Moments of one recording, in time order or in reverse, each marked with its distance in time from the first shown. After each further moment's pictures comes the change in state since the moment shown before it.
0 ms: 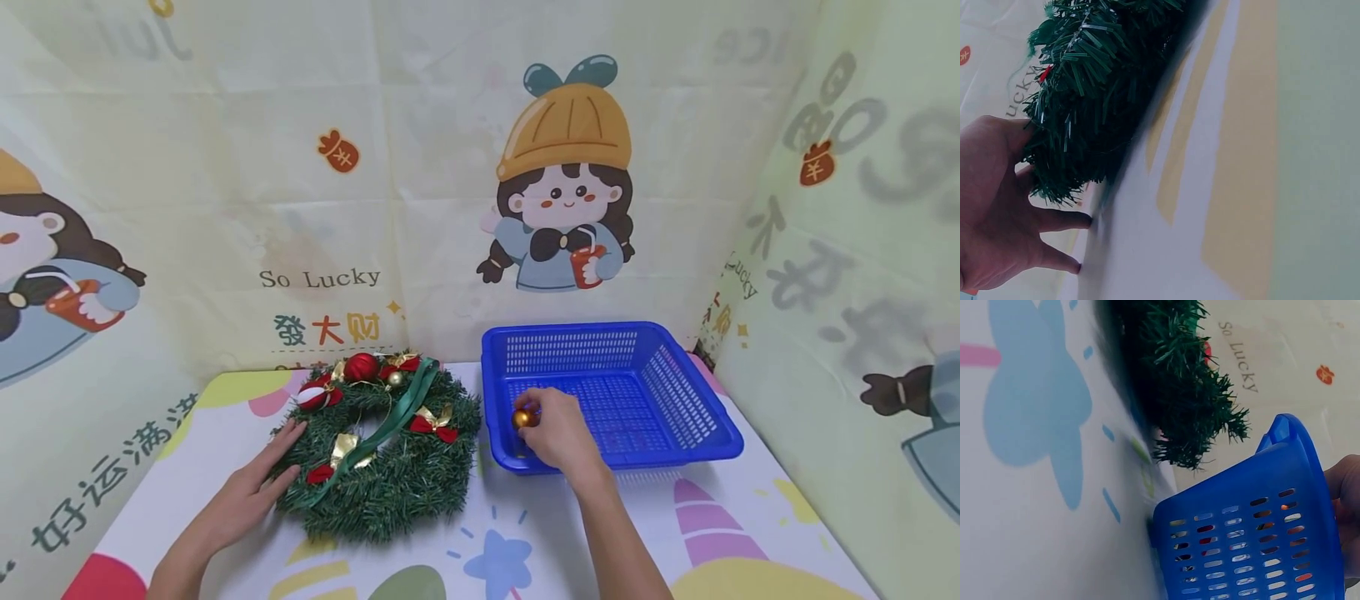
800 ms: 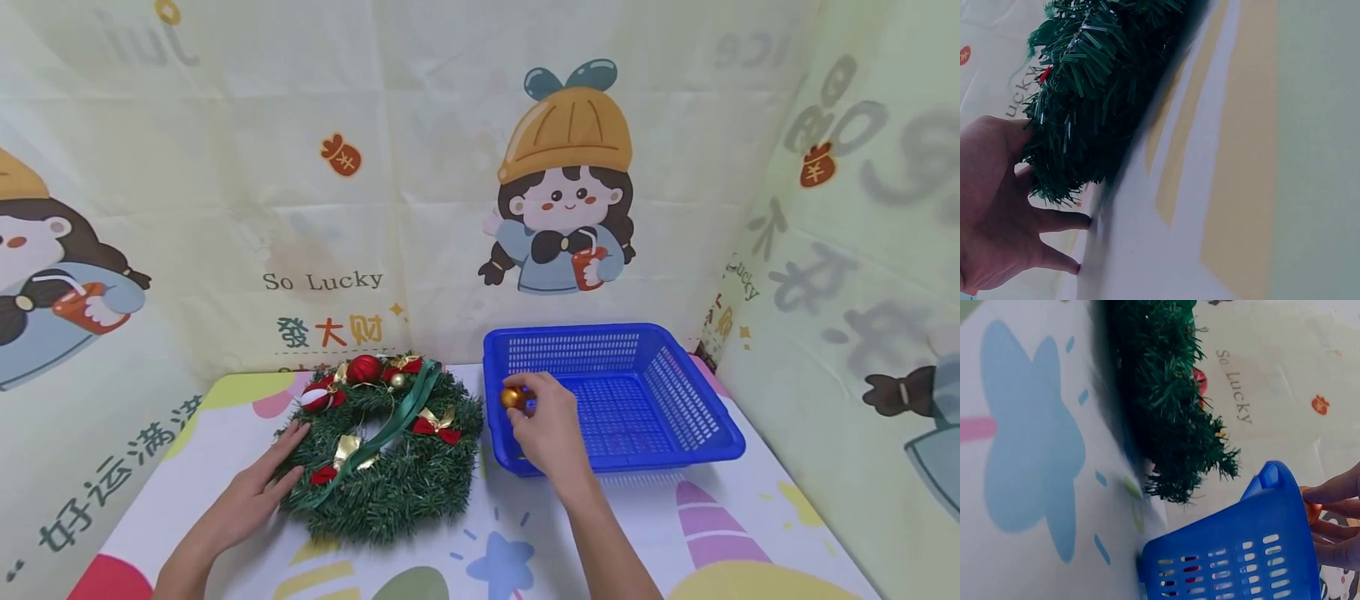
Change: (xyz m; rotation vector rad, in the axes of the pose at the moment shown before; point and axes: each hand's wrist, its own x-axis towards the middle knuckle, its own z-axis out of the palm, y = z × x) left_hand 0.001 -0.002 0.001 -0.009 -0.012 -0.010; right_hand -0.009 -0.027 0.005 0.215 0.239 -0.067
